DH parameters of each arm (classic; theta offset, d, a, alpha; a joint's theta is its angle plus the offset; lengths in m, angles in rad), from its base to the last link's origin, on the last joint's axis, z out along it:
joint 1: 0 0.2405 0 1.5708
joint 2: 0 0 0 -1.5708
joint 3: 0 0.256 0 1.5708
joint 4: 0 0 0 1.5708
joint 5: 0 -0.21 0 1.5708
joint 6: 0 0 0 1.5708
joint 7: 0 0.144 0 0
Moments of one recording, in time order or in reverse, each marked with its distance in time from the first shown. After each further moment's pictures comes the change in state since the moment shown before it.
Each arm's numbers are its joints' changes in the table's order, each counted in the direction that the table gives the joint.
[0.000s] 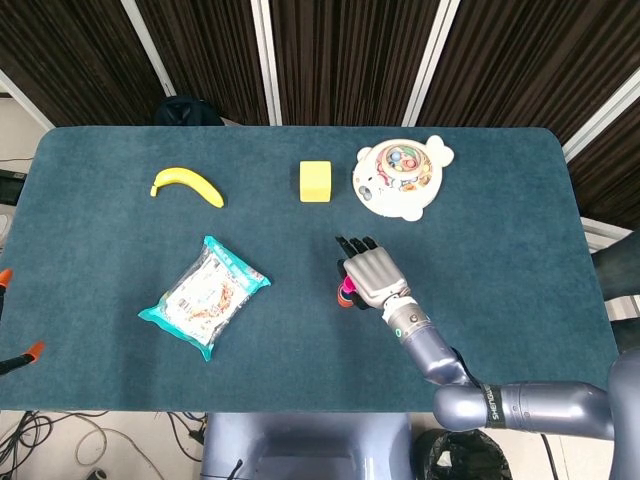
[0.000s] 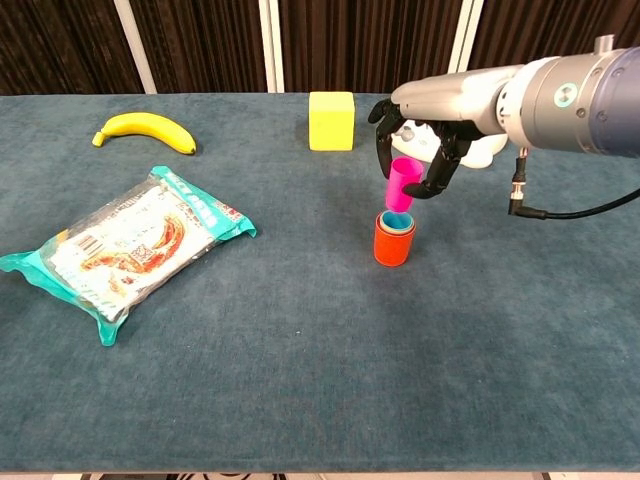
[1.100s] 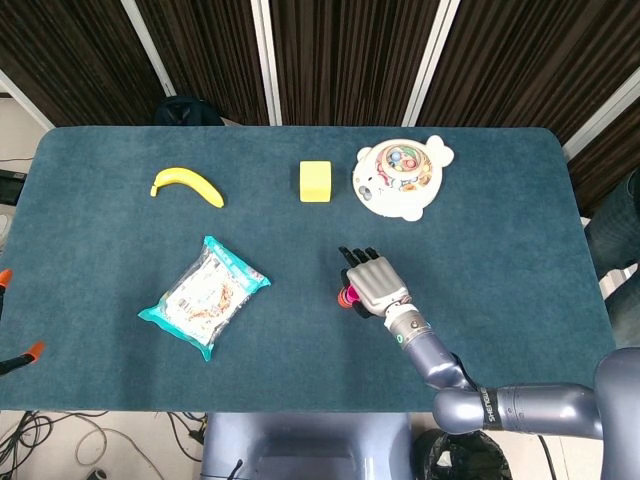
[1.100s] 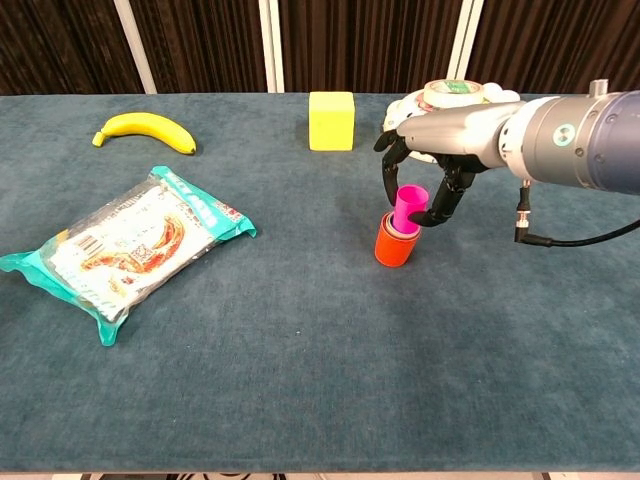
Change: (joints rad) left arm 0.001 0.002 -0.002 0.004 0.005 0.003 0.004; right arm -0.002 0.038 -0.057 -0.043 0.018 -0.008 0.050
